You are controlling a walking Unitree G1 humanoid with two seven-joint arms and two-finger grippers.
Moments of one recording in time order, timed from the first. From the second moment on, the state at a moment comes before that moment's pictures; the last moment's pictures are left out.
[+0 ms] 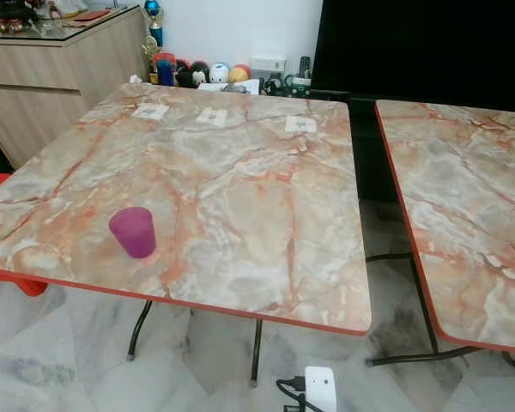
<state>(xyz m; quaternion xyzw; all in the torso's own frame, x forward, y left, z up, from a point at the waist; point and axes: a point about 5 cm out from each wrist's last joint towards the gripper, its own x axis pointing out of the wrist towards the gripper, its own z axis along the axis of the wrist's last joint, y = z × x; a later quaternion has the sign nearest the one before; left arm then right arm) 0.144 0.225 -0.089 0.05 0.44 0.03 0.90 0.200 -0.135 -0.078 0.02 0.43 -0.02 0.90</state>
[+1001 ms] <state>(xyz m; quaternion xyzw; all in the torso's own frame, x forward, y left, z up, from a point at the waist) 0.127 0.227 -0.095 0.04 0.46 0.03 0.89 0.196 -0.140 -0.080 0.02 0.43 -0.02 0.90</state>
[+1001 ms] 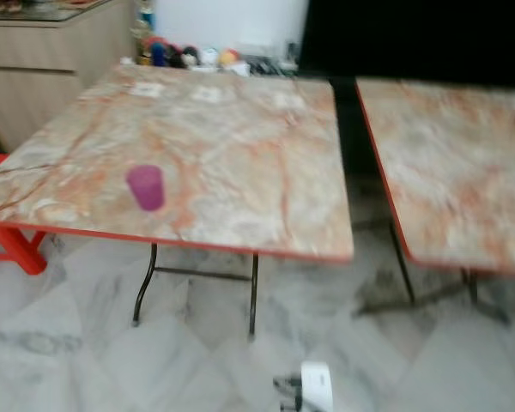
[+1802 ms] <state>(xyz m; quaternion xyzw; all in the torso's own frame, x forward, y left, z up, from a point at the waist) 0.139 0.213 -0.093 0.04 0.44 0.03 0.90 0.200 -0.137 -0.078 0.02 0.43 -0.02 0.90</state>
